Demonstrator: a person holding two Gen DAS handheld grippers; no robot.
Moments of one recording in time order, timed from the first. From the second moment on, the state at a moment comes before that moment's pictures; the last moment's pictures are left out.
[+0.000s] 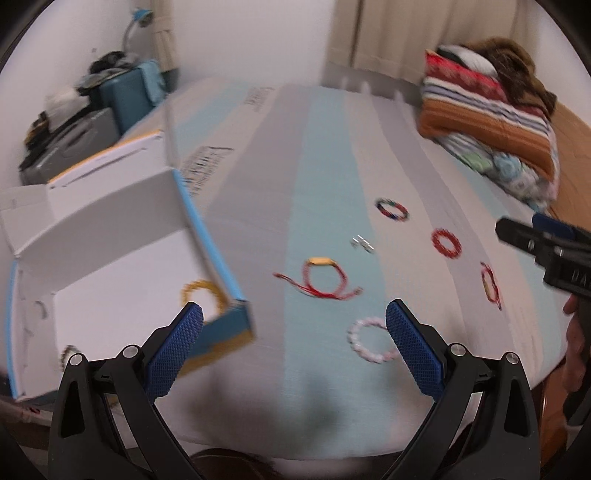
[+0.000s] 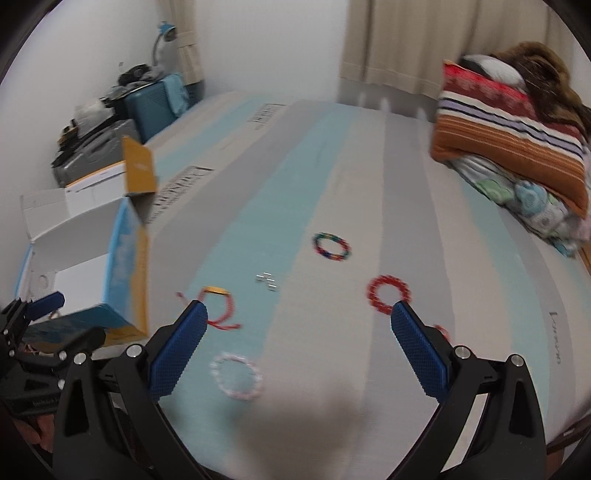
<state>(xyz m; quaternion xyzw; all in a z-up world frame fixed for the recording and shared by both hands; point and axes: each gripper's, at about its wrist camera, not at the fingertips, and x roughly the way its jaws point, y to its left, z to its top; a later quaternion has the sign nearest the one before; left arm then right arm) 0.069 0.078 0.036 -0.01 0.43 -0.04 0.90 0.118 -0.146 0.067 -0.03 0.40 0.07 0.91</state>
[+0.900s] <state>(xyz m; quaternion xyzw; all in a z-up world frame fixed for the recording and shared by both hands) 0.117 0.002 -0.103 0.05 0.48 -0.08 0.87 0.148 -0.305 -0.049 -0.01 0.48 -0.04 0.88</state>
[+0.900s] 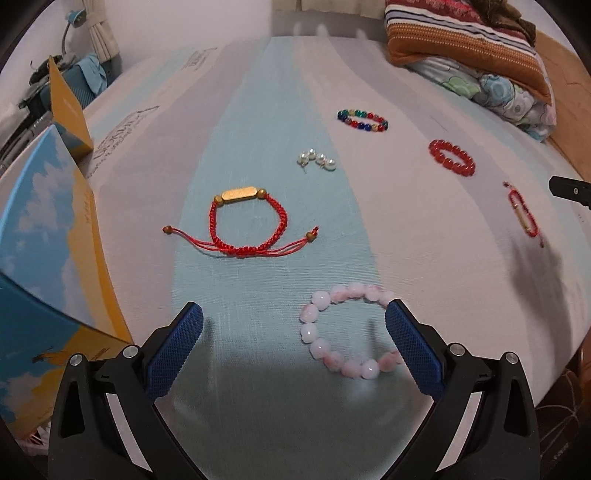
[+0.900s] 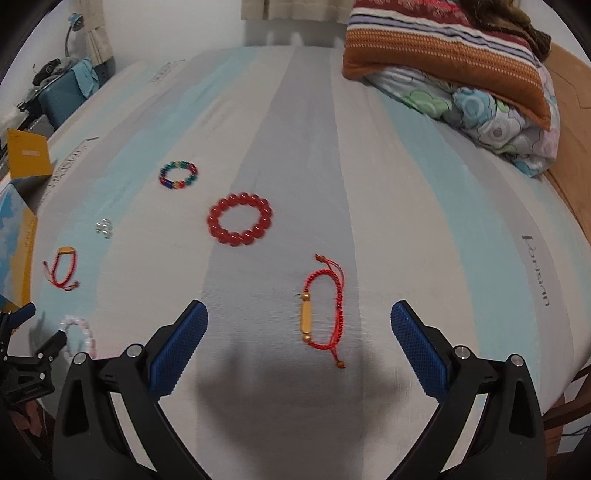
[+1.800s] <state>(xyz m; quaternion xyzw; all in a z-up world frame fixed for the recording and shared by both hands) 0.118 -0.009 -0.128 0.04 0.49 -0.08 0.87 0.173 -0.331 -0.127 0.05 0.54 -0.03 0.84</state>
